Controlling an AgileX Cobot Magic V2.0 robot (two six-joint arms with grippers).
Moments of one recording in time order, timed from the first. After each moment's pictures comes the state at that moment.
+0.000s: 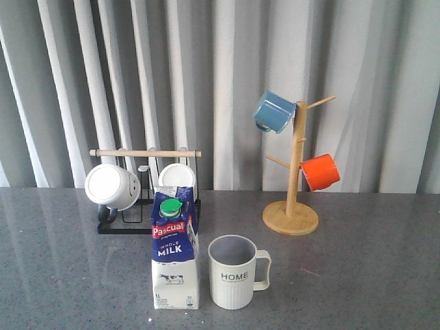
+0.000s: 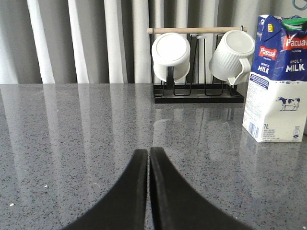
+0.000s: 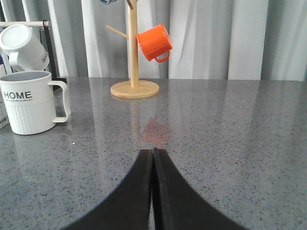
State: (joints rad) left arm 0.00 -0.01 0.02 0.14 0.10 -0.17; right arm 0.07 -0.01 0.03 -0.05 0.10 0.10
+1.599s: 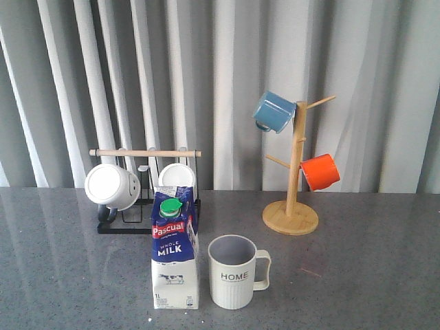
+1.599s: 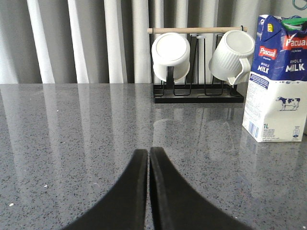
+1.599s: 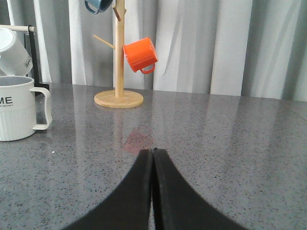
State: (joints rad) left arm 0.00 -0.01 0.02 0.14 0.10 -0.17; right arm 0.02 -0.01 0.03 -0.13 0.06 0.11
